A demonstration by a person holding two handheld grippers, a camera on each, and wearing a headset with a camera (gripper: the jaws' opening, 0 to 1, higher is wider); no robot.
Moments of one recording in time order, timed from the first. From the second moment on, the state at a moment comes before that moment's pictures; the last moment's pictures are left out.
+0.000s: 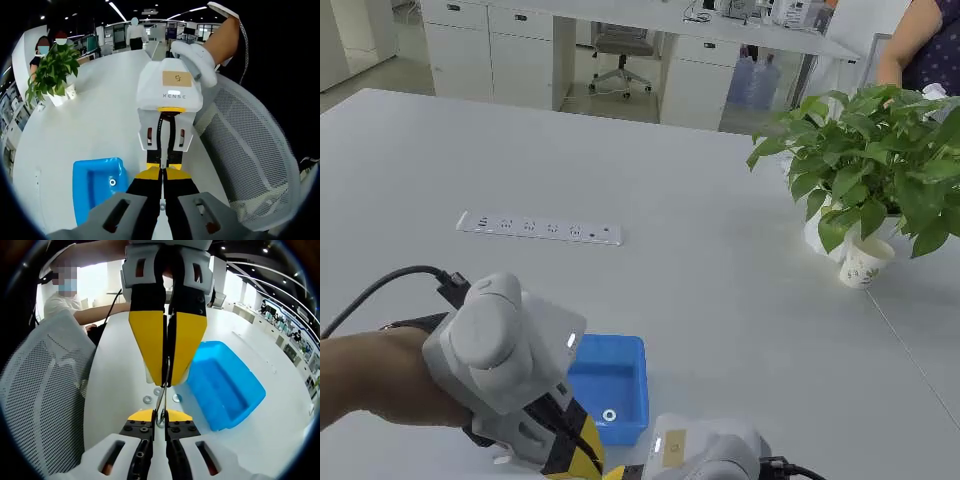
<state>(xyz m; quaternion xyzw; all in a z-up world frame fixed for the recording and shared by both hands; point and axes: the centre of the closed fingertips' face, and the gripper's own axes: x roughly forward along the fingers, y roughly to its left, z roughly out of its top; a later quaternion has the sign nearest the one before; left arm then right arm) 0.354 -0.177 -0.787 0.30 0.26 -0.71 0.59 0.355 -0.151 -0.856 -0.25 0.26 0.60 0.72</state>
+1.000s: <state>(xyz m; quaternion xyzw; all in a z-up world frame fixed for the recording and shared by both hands) 0.359 -0.169 -0.756 0.30 0.26 -0.70 0.59 0.360 -0.145 -0.826 -0.26 0.25 0.61 0.71</state>
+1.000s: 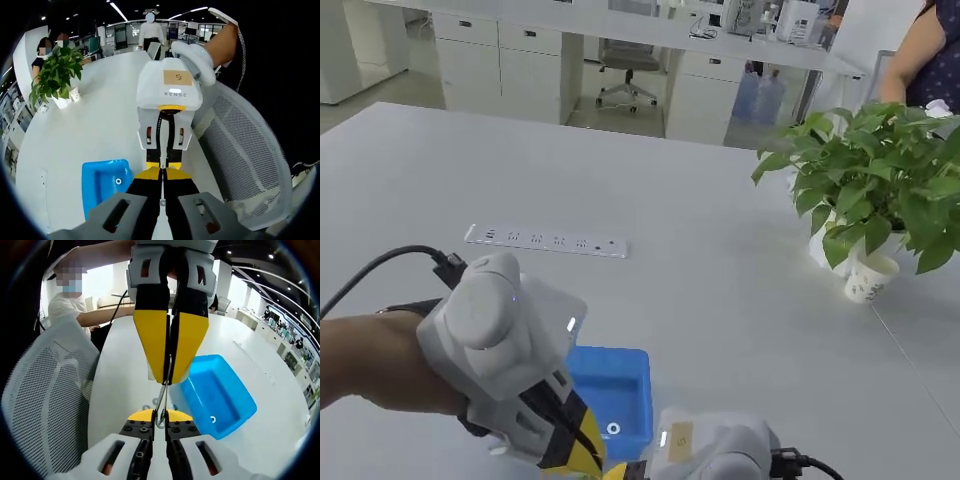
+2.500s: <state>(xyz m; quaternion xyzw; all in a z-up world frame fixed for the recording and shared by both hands) 0.431 -0.159 -0.724 0.34 0.24 -0.68 0.61 0.440 -0.129 -0.792 -0.28 0.21 0.60 0.72</state>
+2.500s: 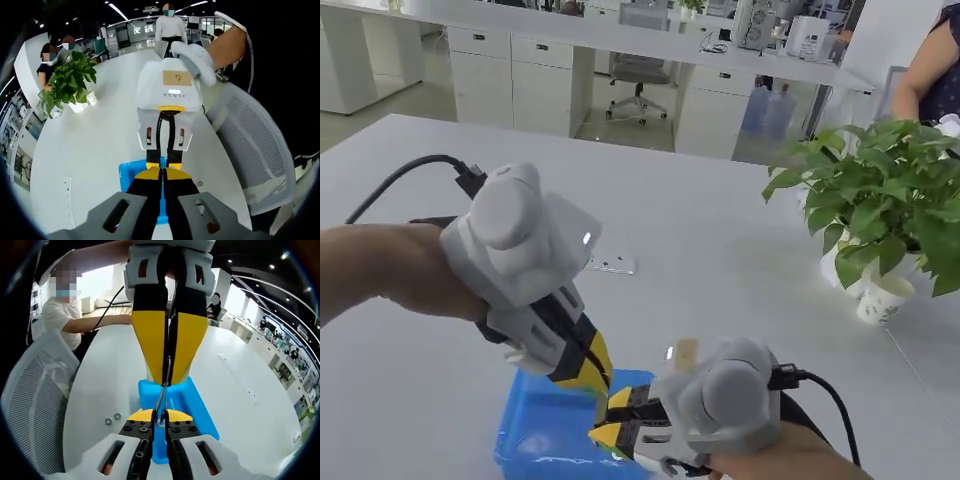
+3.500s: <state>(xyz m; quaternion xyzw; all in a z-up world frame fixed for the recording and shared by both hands) 0.453 -0.159 -0.782 0.34 0.27 -0.66 0.61 0.457 -0.133 -0.851 -0.28 0.27 0.60 0.70</state>
